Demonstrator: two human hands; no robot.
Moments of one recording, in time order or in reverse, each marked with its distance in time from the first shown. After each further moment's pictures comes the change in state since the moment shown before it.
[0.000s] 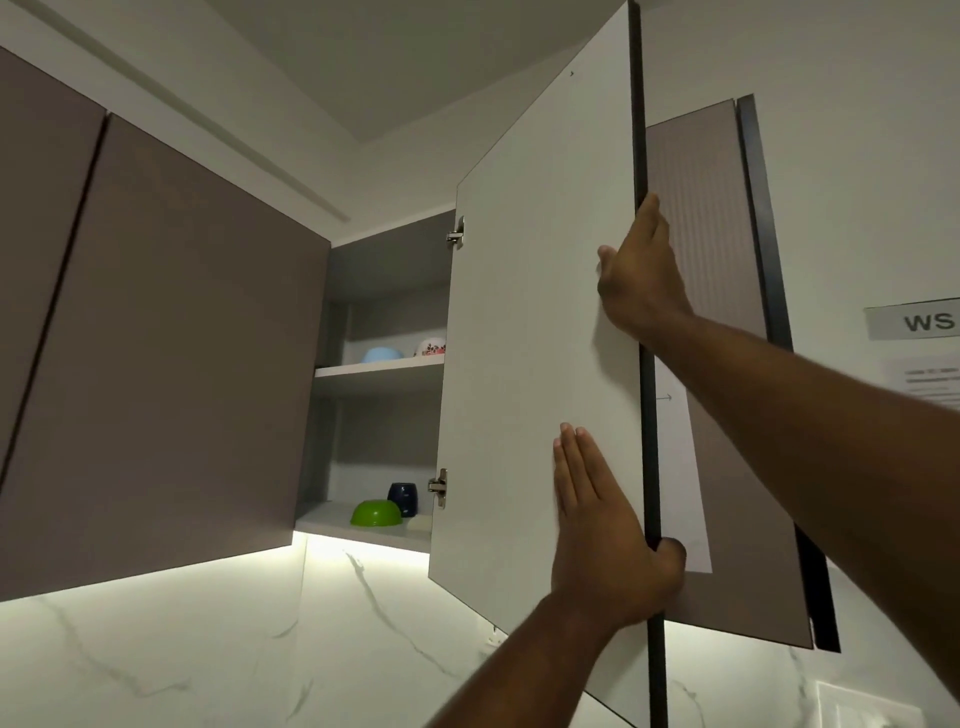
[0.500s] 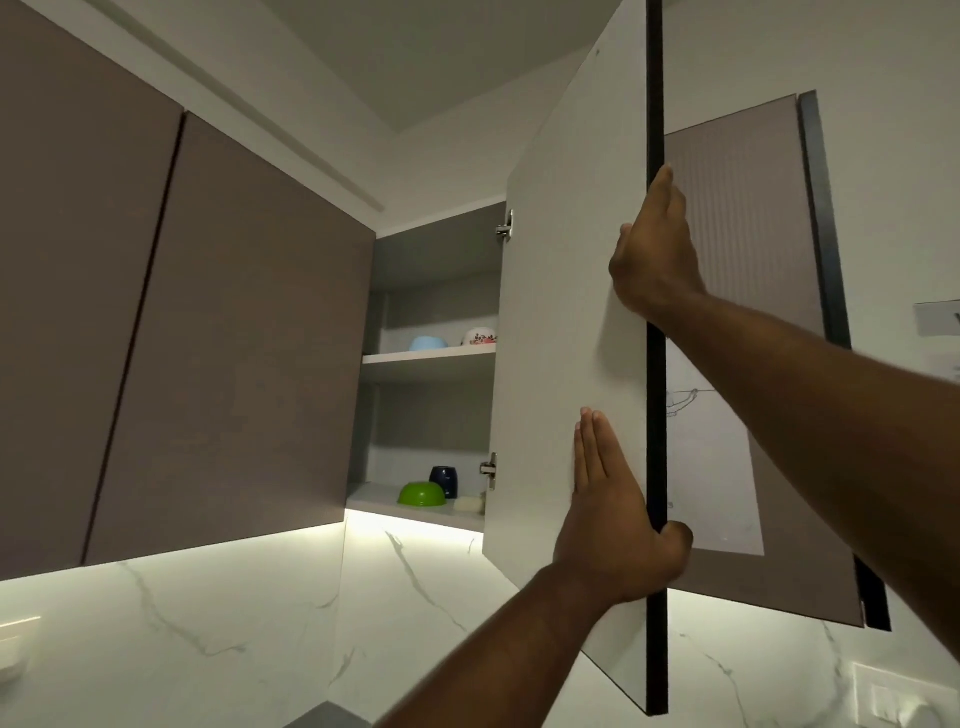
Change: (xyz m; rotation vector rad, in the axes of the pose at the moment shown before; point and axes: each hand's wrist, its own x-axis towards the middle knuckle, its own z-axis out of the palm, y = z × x) left_hand -0.020 -0.040 -0.063 -0.147 -0.057 0.084; right_hand -0.025 -0.084 0.014 -0.059 0.042 -0.016
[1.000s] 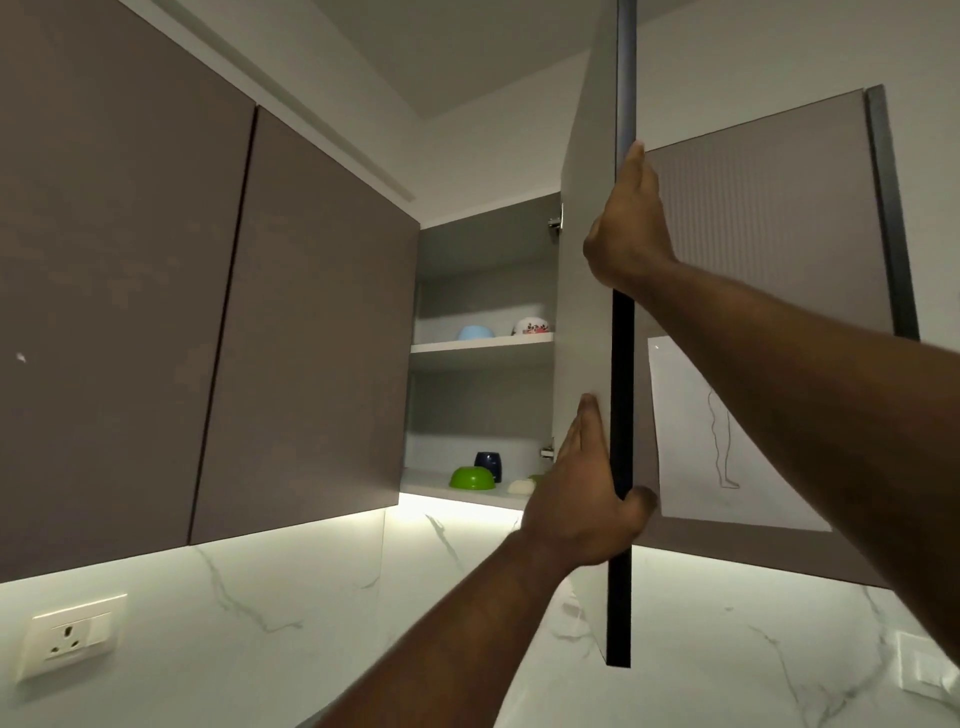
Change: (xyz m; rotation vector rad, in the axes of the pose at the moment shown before) left_hand -0.043 -0.072 -0.126 -0.059 -0.050 -0.007; right_hand -0.026 -0.126 0.061 0.073 -0.086 0.026
